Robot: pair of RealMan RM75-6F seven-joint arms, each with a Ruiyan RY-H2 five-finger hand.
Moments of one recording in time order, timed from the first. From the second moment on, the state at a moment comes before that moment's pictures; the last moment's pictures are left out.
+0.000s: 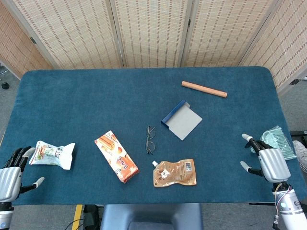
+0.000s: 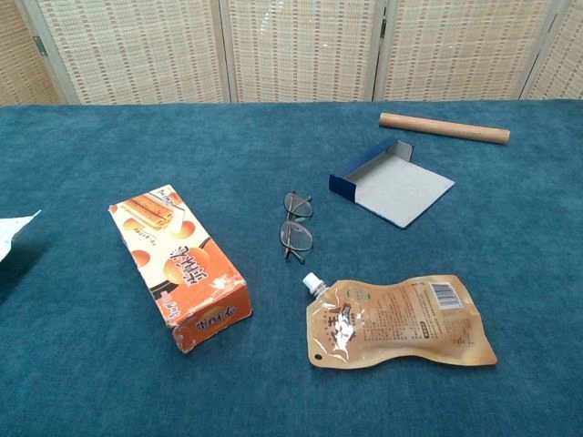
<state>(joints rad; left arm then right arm) -0.05 -1.17 -0.04 -1.63 1.51 1.54 0.03 0.16 -1.15 0.07 -1.60 -1.56 1.43 0.06</state>
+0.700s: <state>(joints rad) 0.02 -1.14 -0.02 -1.63 1.51 1.62 -0.01 0.63 -1.25 0.20 -1.61 -1.60 0.93 -0.19</state>
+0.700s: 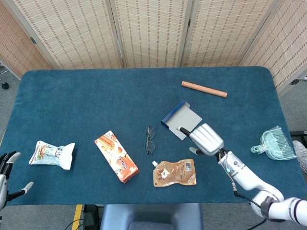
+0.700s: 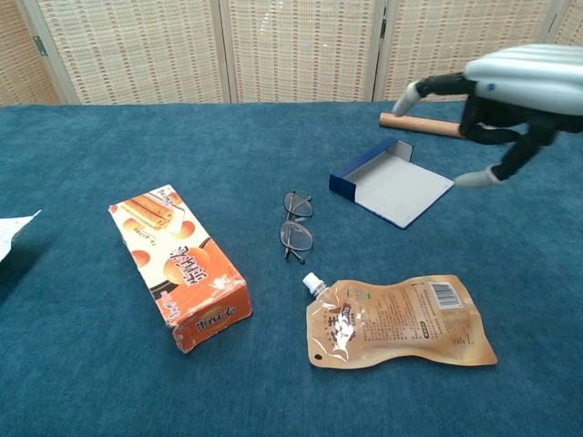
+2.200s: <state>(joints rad) 0.08 -1.13 -0.04 -1.58 1.44 1.62 -0.06 1.12 -1.77 0.11 -0.97 -1.49 0.61 -0.28</state>
